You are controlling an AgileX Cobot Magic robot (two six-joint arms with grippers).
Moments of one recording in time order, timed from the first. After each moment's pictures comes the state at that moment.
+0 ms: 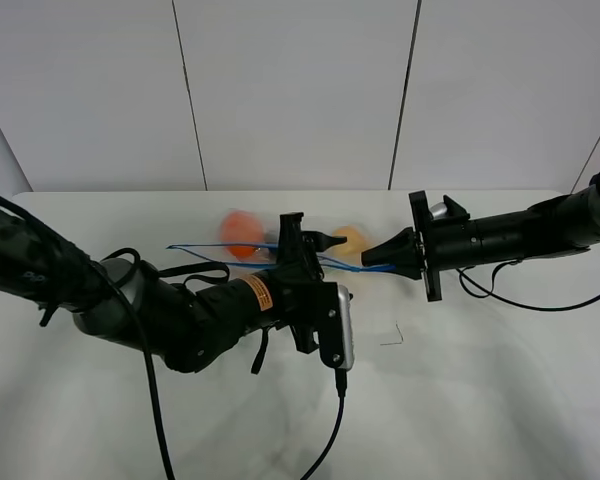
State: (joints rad) left arm -0.79 2.00 -0.83 0.08 -0.92 1.07; right arm -0.02 2.14 -1.12 1.46 1.20 -0.77
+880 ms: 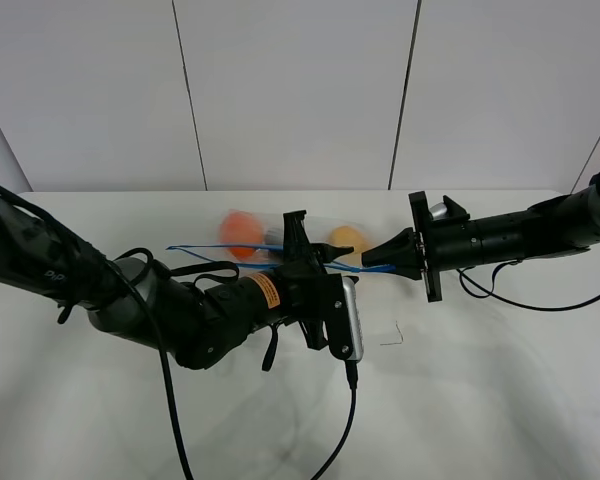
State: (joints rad) left arm -0.79 2.03 -0.87 0.09 -0.94 1.00; right arm -0.02 2.14 -1.12 1.46 1.20 -0.77
